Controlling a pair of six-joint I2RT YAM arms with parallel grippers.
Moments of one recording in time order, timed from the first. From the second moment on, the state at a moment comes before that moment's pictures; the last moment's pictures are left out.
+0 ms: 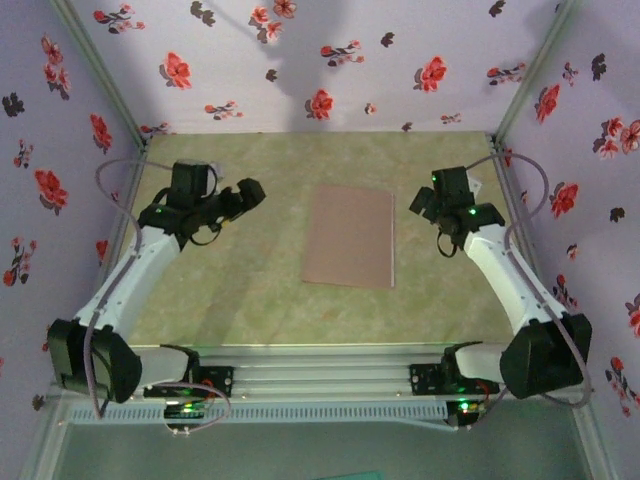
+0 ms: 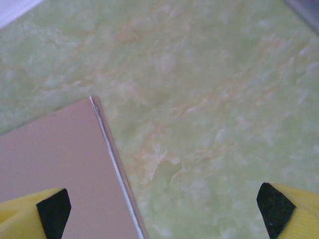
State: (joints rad) left arm -0.28 1.25 1.11 -0.61 0.24 -0.70; right arm 0.23 1.25 1.09 -0.72 0.30 0.65
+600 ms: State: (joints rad) left arm -0.27 0.80 0.51 -0.32 -0.51 -0.40; right arm 0.09 1.41 0.46 0.32 0.31 0.19
